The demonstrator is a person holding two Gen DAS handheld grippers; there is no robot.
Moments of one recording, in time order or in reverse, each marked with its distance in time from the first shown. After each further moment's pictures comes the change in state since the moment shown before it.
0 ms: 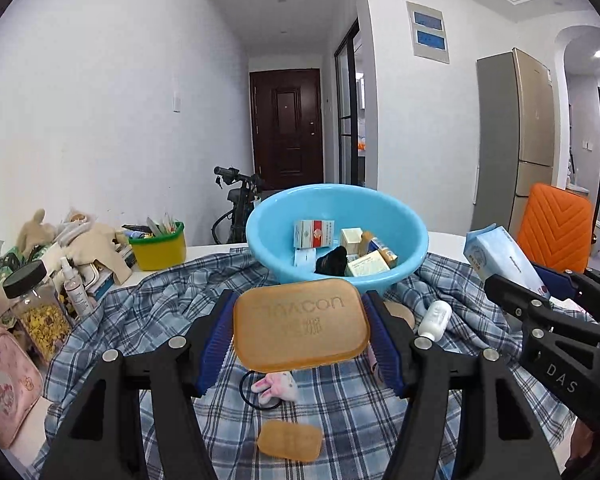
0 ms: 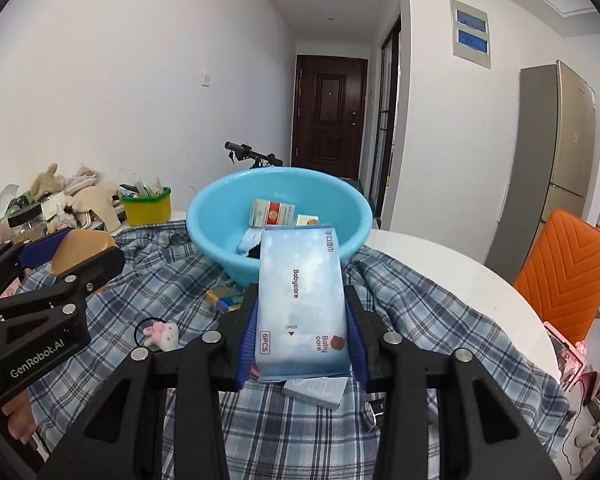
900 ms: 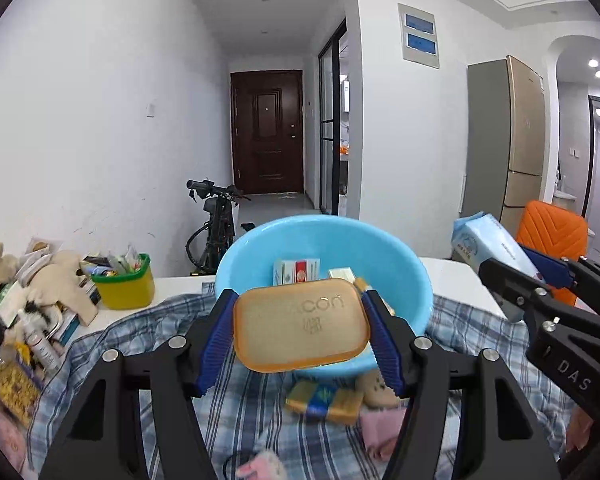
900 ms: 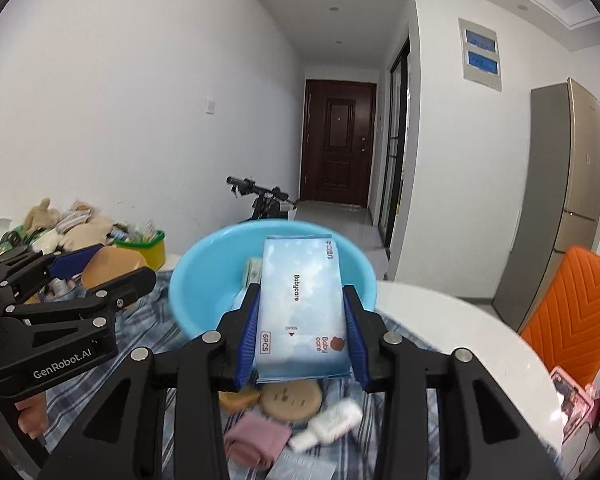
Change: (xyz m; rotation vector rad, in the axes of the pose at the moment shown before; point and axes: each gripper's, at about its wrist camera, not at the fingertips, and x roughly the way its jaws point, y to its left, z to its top) left arm 0.087 0.002 0.077 -0.005 0.001 -0.084; right arm 0.058 -0.019 0.076 -0.017 -0.099 0.034
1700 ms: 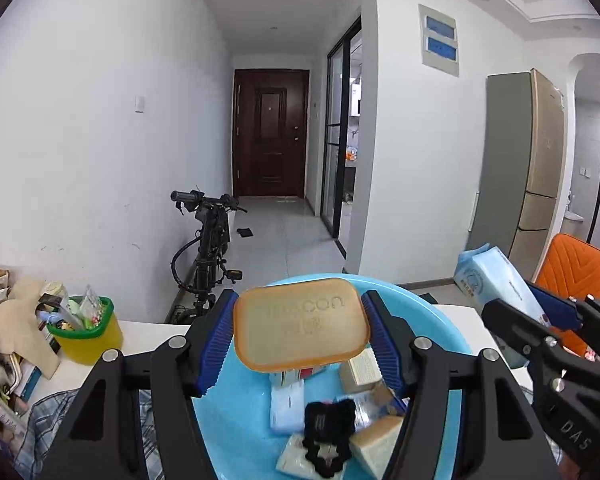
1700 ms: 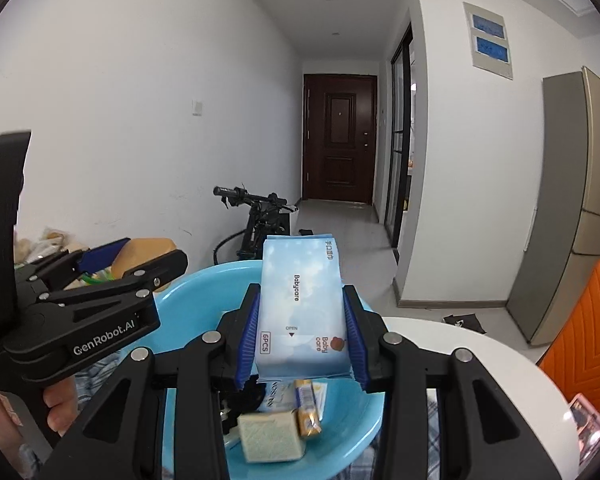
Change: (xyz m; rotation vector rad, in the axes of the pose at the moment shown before) left arm 0.156 0.021 0.084 -0.045 0.005 0.006; right arm 0.132 -0.023 0.057 0.037 0.056 0.026
